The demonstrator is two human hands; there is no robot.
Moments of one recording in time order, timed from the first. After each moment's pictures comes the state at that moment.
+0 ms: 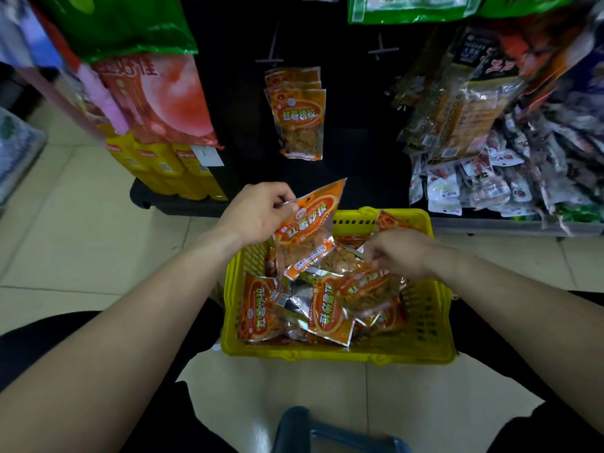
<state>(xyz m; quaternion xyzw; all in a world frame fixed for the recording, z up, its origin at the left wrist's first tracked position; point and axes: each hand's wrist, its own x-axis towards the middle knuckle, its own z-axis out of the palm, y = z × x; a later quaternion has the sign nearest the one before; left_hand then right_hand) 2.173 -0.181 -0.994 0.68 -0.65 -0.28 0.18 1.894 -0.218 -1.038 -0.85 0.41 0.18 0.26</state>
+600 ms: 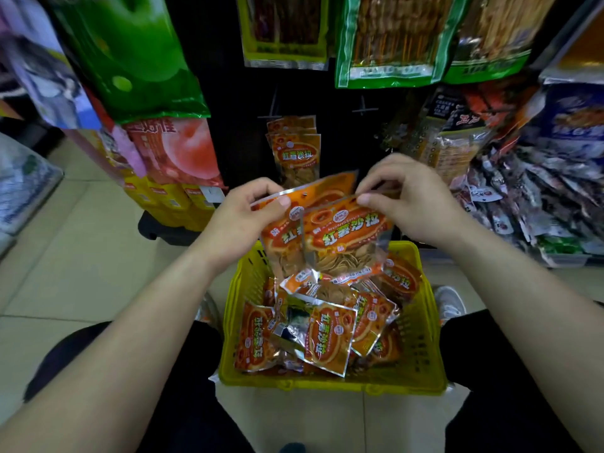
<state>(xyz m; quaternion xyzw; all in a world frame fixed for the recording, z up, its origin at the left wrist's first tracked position) 2.160 -0.159 -0.905 0.58 -0.58 -0.40 0.41 1.900 -0.239 -0.904 -0.81 0.40 -0.30 0.29</state>
